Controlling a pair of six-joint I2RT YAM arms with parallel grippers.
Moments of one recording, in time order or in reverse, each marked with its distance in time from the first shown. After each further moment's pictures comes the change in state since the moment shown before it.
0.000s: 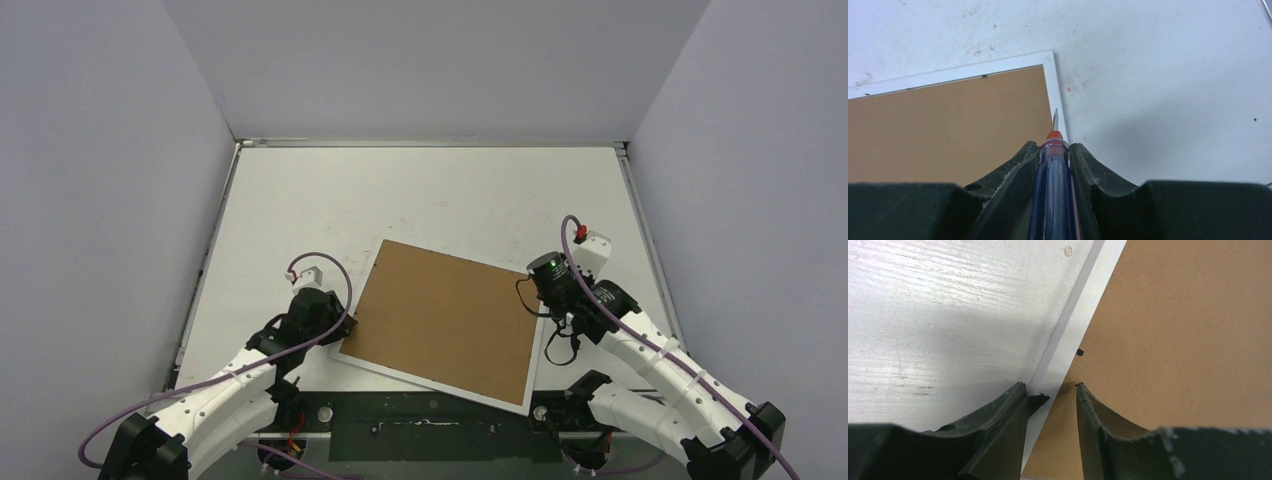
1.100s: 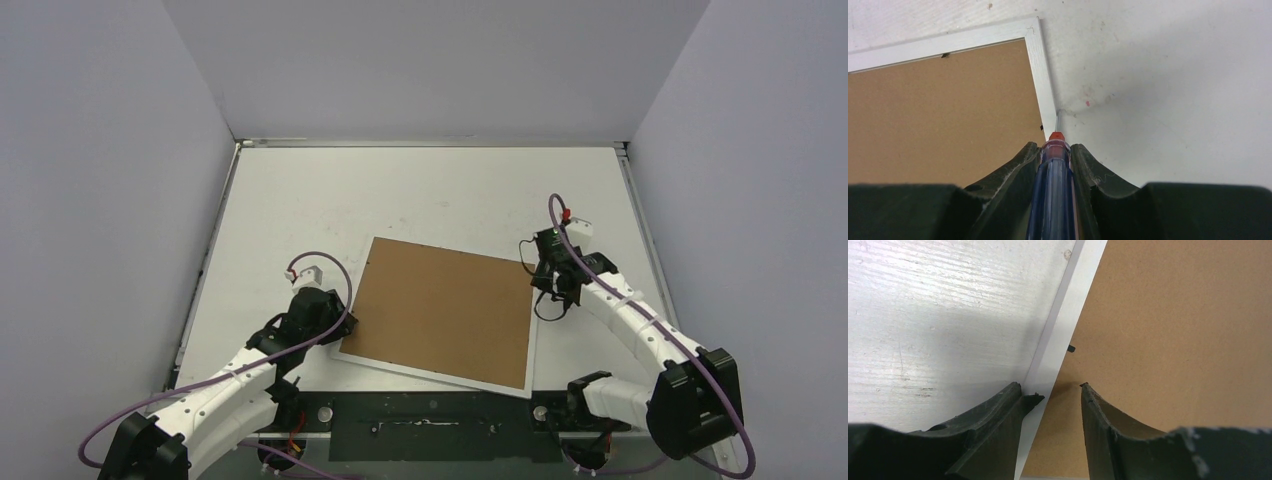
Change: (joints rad) left arm -0.001 0.012 0.008 0.003 -0.005 0.003; right arm -0.282 0.272 -0.032 0.241 -0.323 -0.242
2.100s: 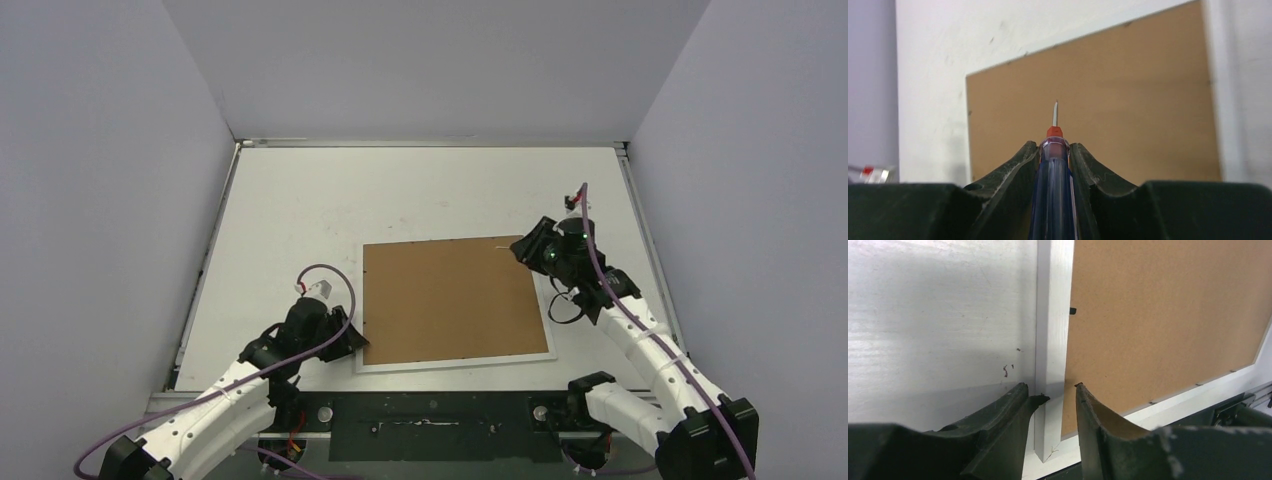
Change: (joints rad) left arm -0.033 -0.154 -0.027 -0.148 0.215 -0.063; right arm -0.039 -0.167 -0.032 0.360 -0.384 0.010
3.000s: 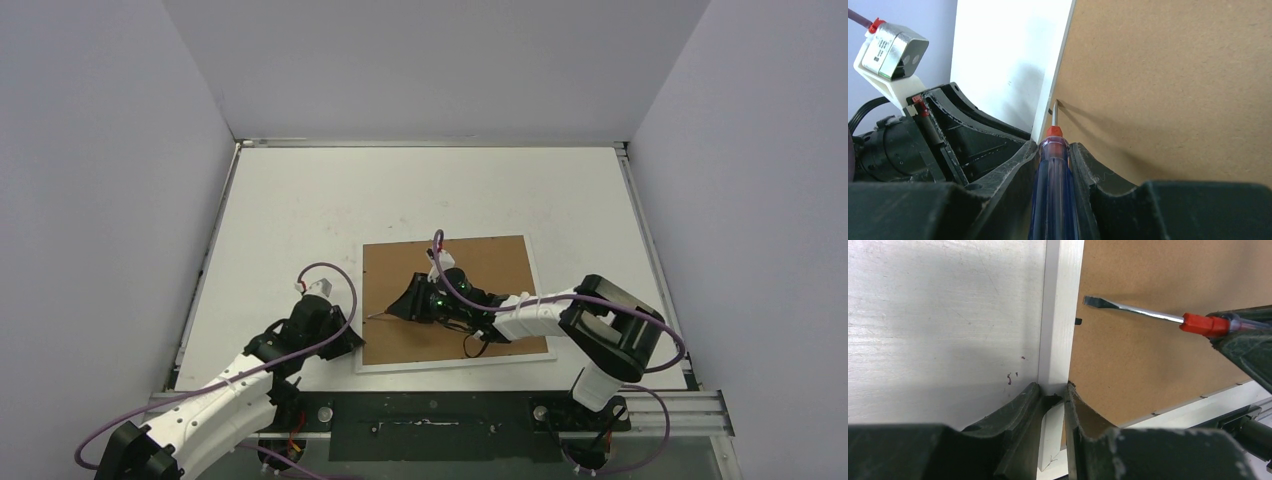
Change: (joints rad) left arm -0.012 0.081 0.020 0.016 -0.053 -0.019; right arm 0.634 0.667 -0.085 0.852 -0.096 0.278
